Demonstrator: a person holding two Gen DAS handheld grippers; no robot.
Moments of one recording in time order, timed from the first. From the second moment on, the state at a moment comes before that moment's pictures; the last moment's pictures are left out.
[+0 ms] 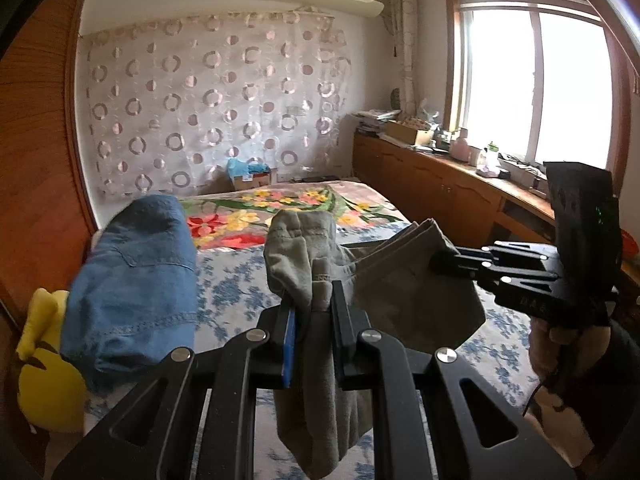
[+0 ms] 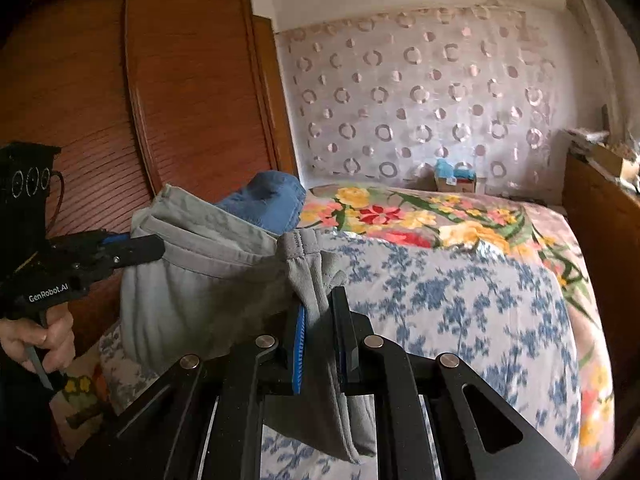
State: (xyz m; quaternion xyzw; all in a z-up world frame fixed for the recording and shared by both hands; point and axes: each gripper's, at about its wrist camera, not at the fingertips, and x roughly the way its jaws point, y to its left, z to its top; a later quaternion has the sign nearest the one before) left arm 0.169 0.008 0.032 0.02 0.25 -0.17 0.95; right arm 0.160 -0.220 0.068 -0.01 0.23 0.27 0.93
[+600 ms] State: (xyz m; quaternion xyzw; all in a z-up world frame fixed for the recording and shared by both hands) left arm 0.209 0.079 0.035 0.00 0.24 -0.10 0.97; right arm 0.263 -0.156 0.078 -0.07 0.21 0.33 0.92
